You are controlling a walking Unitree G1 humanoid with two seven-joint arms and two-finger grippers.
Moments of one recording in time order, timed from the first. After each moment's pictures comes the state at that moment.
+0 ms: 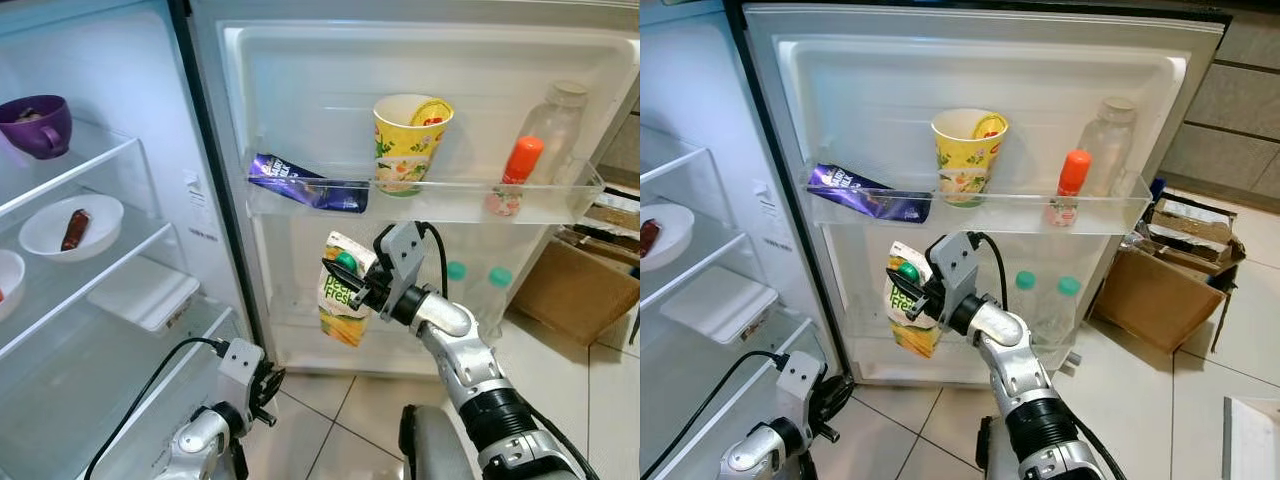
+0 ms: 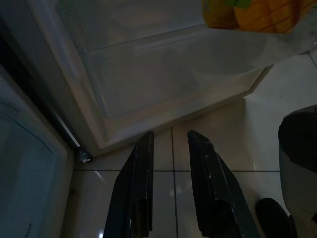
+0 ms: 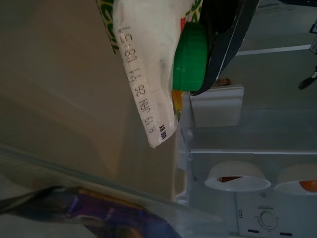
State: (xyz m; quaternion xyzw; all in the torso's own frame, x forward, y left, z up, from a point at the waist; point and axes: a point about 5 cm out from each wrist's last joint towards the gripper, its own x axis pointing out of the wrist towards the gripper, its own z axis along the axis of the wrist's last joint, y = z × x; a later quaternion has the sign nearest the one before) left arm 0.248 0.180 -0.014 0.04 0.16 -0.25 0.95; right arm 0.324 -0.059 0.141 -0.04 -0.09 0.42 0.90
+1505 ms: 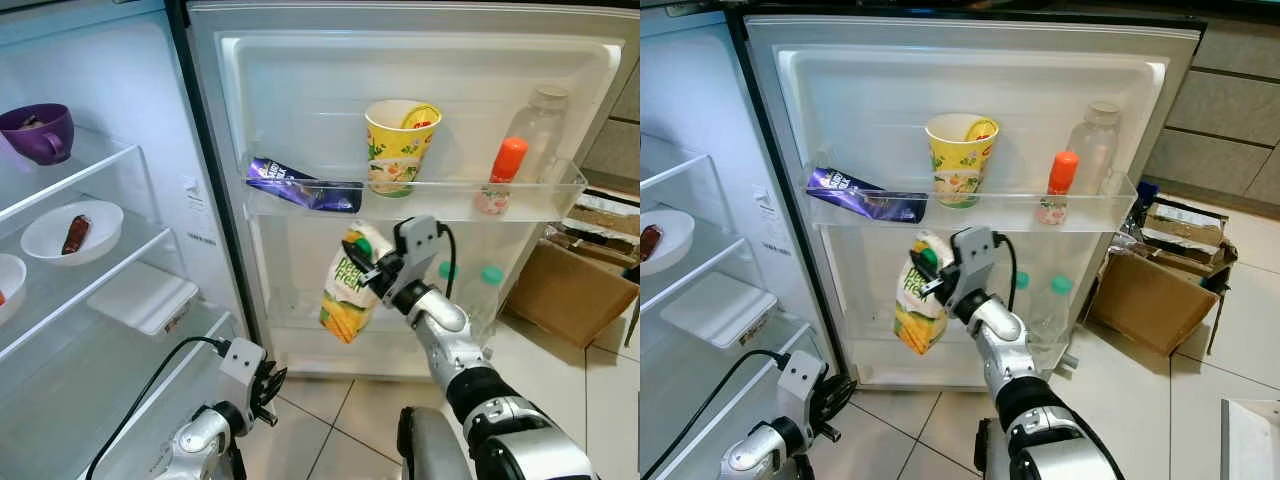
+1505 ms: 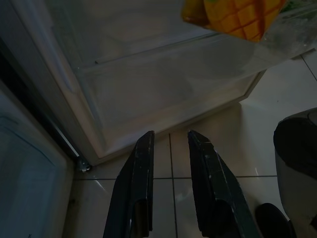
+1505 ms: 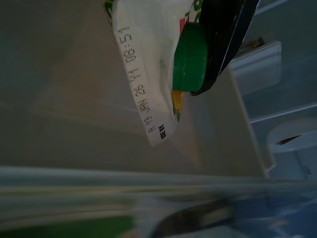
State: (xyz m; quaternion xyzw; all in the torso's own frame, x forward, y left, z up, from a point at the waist) left arm 0.249 0.178 -0.012 0.04 0.15 -0.26 0.95; right arm 0.357 -0.084 0.122 0.07 -0.05 0.30 0.95
